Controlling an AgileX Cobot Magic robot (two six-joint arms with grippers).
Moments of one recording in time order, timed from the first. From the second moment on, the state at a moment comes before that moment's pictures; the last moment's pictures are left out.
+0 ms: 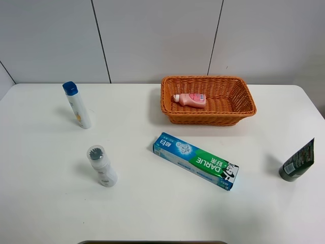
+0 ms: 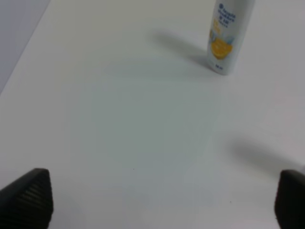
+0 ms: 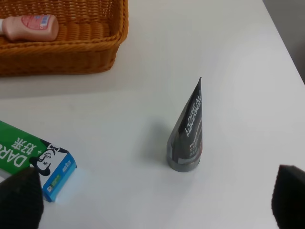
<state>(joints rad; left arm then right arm) 0.05 0.00 -0.51 0.02 1.05 0.01 0.03 0.00 -0.51 -0.08 1.08 0.07</state>
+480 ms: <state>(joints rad) 0.05 0.00 -0.51 0.02 1.05 0.01 0.03 0.00 -0.51 -0.08 1.07 0.07</state>
